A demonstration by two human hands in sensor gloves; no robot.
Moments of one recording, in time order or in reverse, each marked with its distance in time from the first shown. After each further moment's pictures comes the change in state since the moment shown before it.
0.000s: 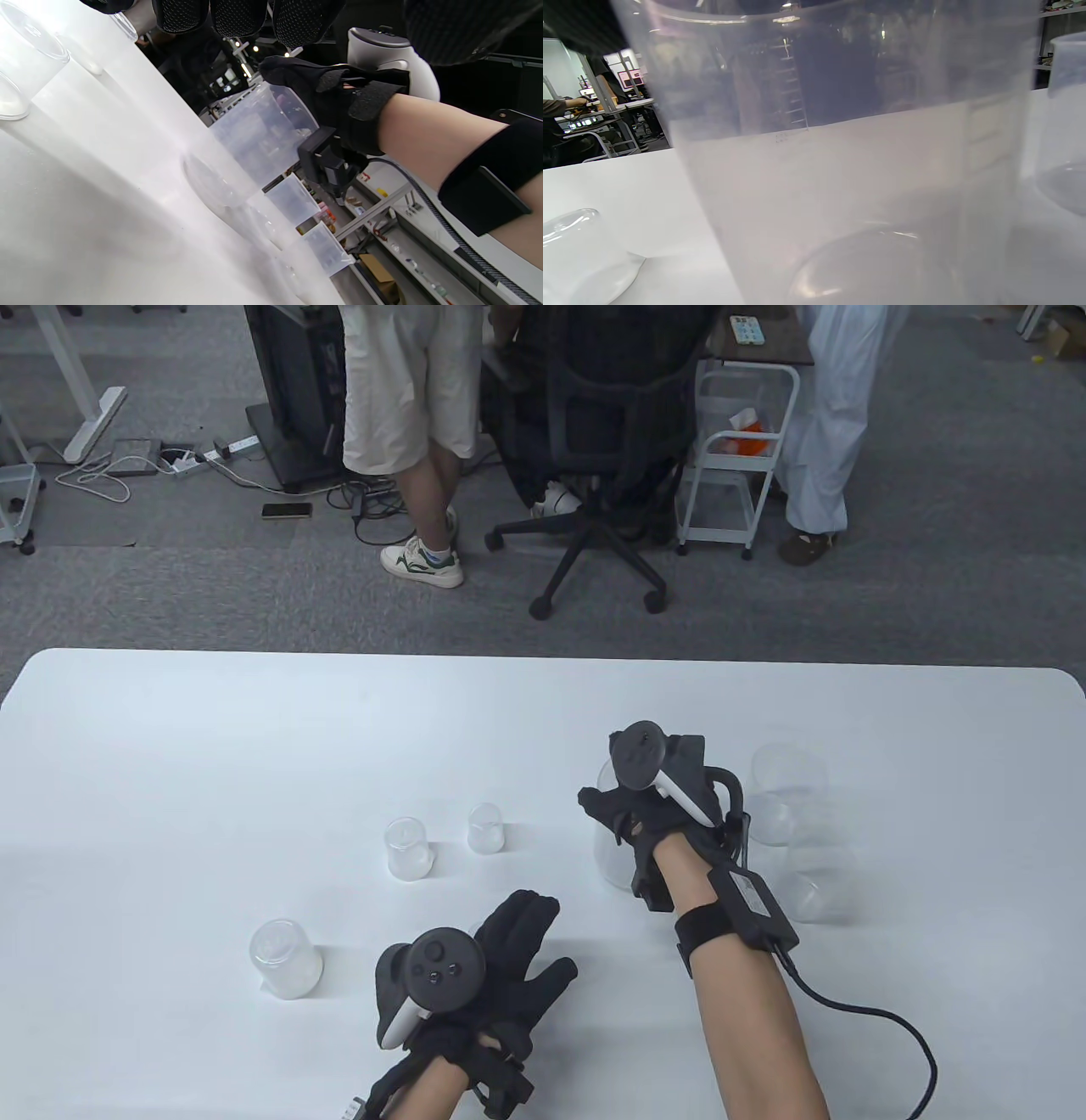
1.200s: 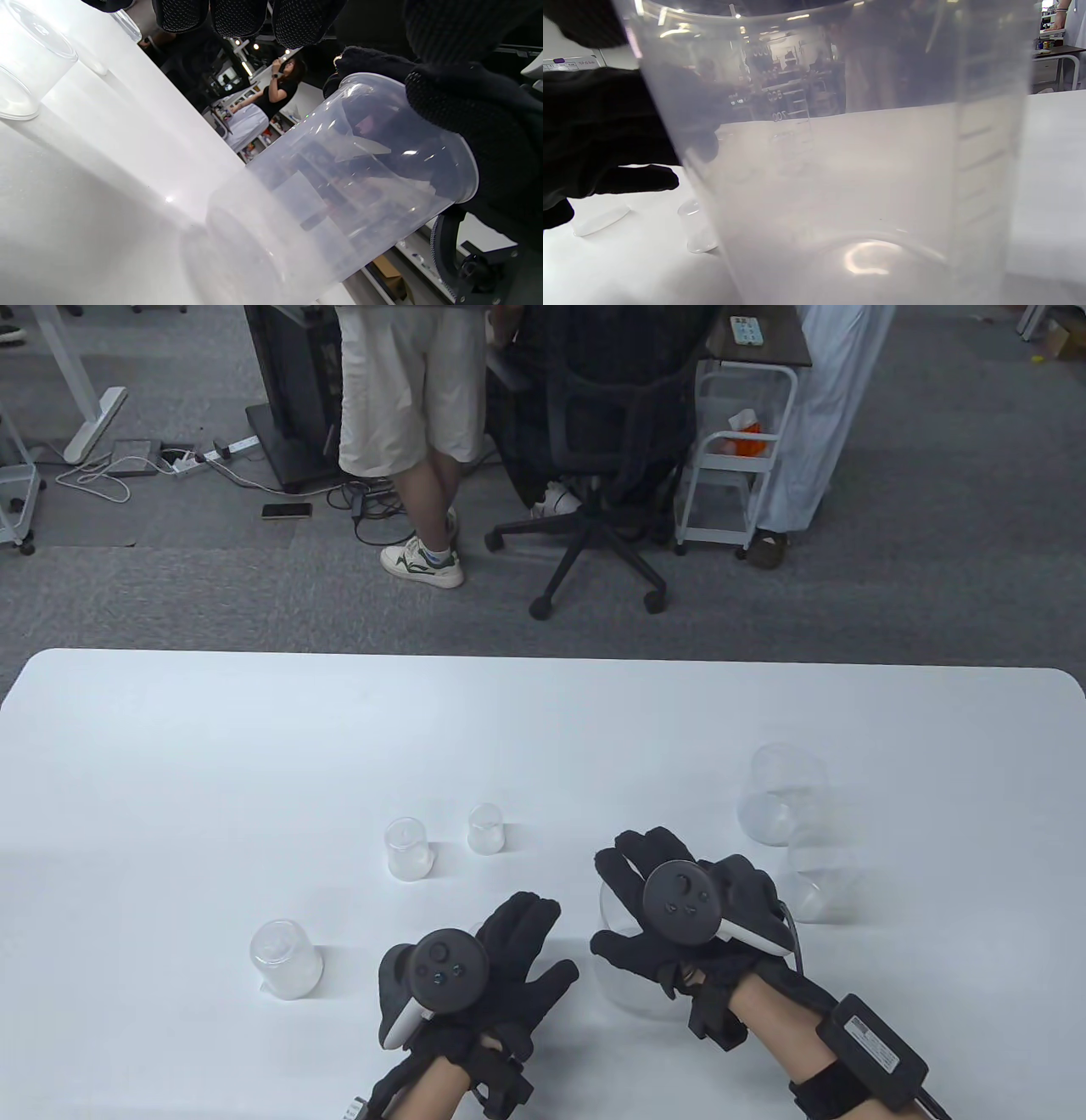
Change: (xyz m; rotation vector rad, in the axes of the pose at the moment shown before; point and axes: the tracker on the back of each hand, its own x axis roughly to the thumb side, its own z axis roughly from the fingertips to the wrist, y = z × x) left_hand 0.000 -0.001 0.000 -0.010 0.007 -0.025; right_hand -0.006 0.008 0.132 0.066 -0.437 -0.027
